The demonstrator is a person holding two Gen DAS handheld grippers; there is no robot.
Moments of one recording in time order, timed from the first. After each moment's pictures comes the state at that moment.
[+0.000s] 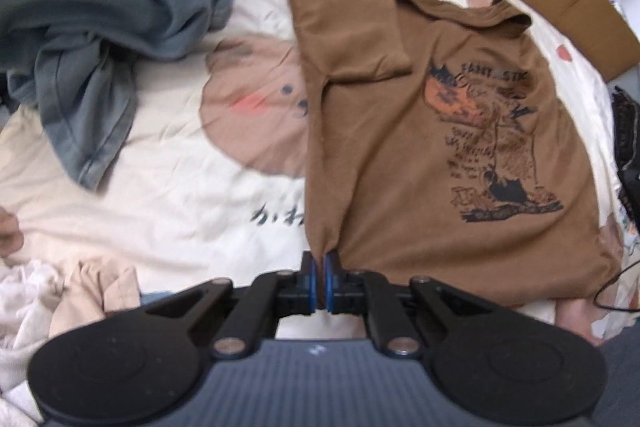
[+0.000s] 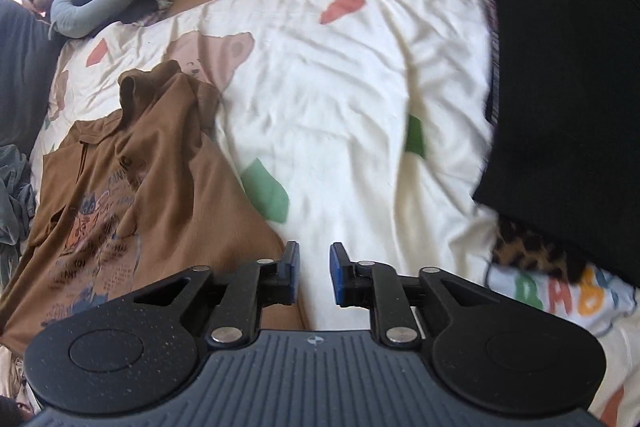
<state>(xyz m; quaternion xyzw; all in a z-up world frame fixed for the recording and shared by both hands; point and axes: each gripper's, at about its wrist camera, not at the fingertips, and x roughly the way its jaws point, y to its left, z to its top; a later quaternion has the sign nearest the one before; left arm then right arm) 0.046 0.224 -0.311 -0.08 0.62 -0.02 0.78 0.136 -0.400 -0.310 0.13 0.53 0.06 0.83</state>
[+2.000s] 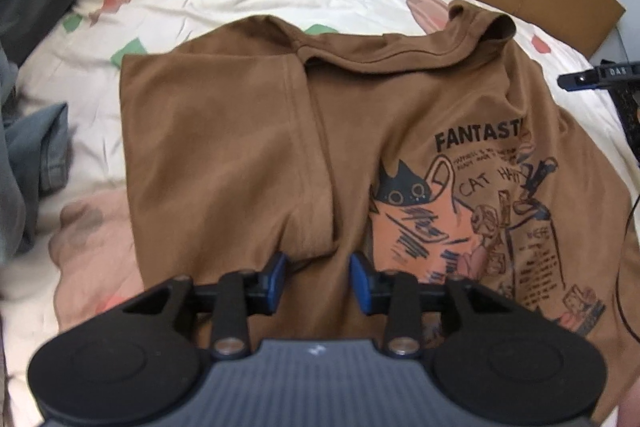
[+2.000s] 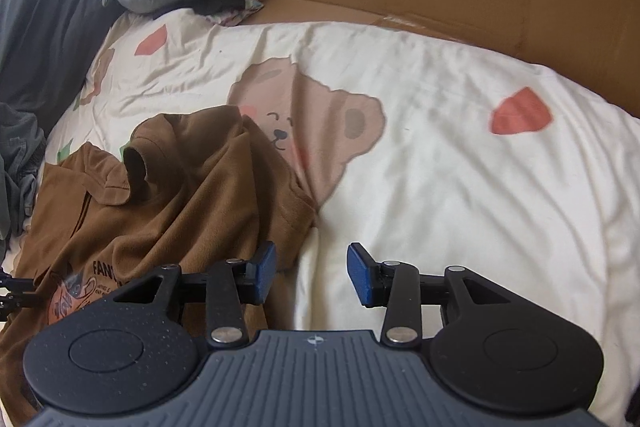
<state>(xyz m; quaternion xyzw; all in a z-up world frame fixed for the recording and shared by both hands) 0.182 0.140 -0.393 0.01 0.52 -0.12 0.85 0.295 -0.285 -0.358 0.04 0.48 0.18 0.86</state>
